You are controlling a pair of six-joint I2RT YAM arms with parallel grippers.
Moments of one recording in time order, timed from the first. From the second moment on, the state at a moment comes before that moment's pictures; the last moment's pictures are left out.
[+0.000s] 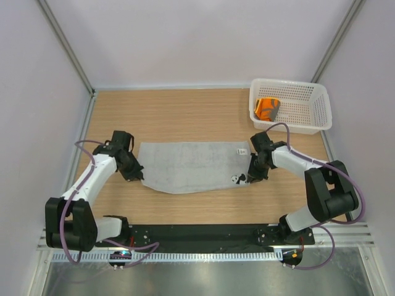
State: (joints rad) left arm -0.11 1.25 0.82 -0.85 0.06 -0.72; right arm 0.32 1.50 0.78 -0.63 -0.05 0.62
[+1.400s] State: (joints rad) left arm -0.03 1.99 1.52 -0.91 0.02 -0.65; right arm 0.27 1.71 1.28 -0.85 0.02 0.54
